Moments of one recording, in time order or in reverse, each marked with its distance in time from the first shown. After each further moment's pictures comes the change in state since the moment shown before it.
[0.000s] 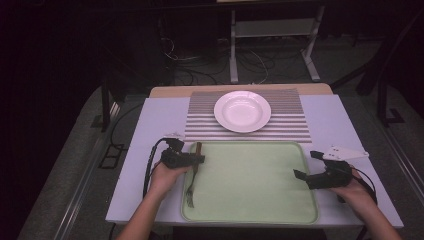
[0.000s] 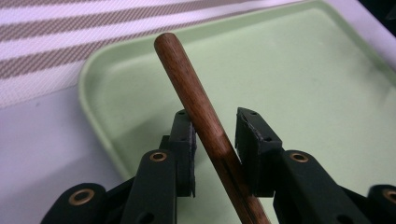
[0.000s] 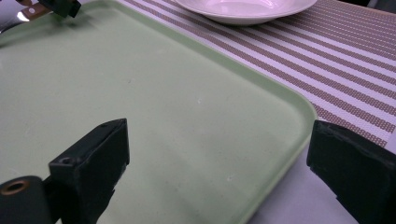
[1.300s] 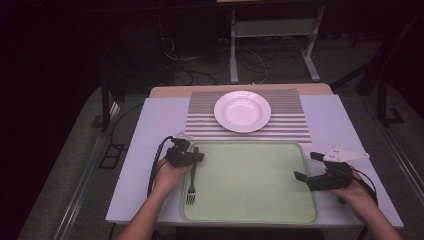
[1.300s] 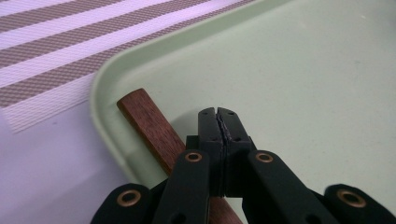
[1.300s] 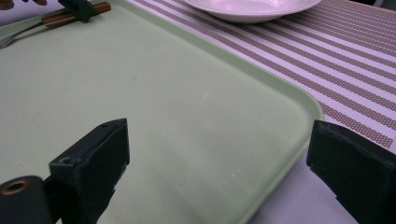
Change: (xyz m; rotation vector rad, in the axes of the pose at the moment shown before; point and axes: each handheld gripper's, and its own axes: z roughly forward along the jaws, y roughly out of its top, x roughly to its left) left arm -0.005 0.006 0.011 0.038 0.115 0.118; right arm 0.002 -0.002 -0.001 0.006 0.015 -0.012
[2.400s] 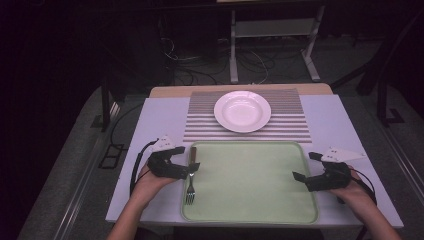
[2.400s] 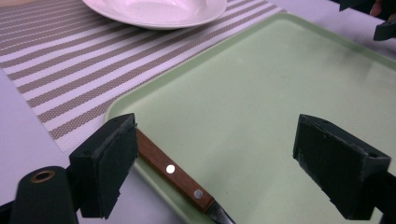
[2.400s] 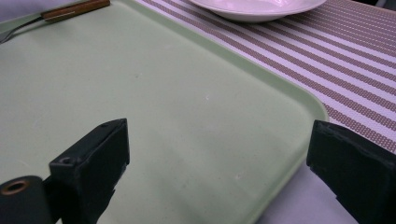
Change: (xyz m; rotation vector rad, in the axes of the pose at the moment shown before) left arm -0.016 -0.021 -0.064 -0.223 -0.057 0.183; right arm 0.003 0.001 0.002 0.007 -0.001 -0.009
